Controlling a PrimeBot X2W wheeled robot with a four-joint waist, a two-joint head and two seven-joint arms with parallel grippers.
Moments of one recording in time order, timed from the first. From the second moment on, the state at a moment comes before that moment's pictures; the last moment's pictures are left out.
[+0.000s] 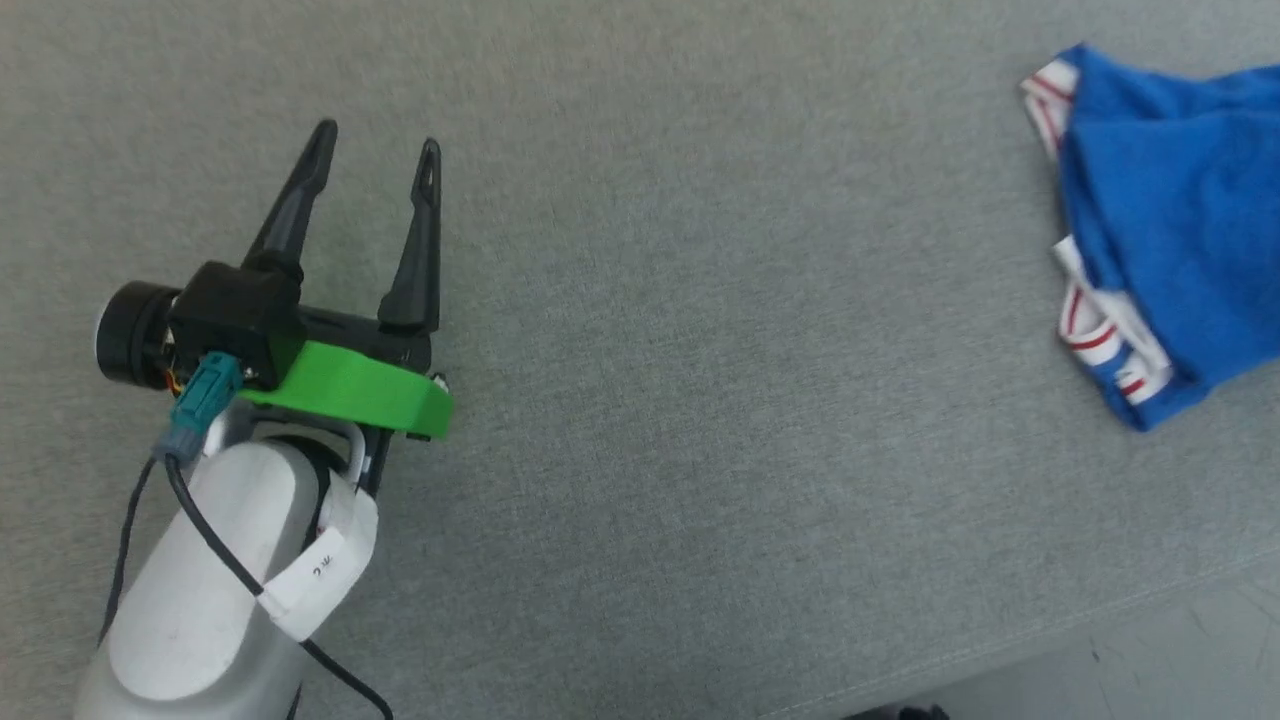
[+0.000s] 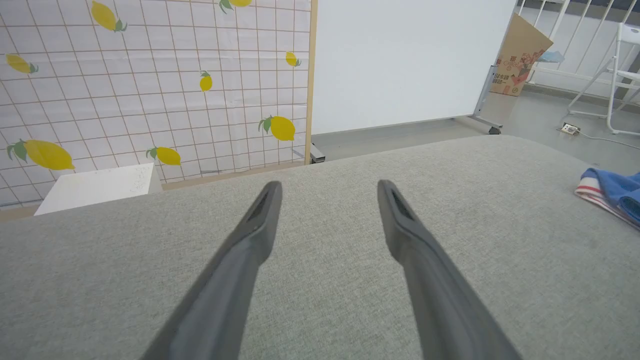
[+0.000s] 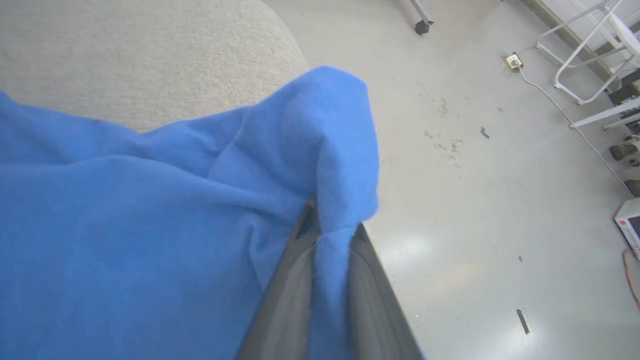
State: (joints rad) left arm -0.45 0.38 -0.37 -0.06 -0.36 0.13 -0.16; right arm -0.75 -0.56 -0.12 0.73 0.17 0.13 0.19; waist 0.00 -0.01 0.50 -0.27
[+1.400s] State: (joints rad) left arm -0.07 0.34 -0.29 -0.01 -0.49 0.25 -0.24; right arm -0.33 -0.31 -0.34 0.70 -0.14 0.13 -0.23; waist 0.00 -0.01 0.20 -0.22
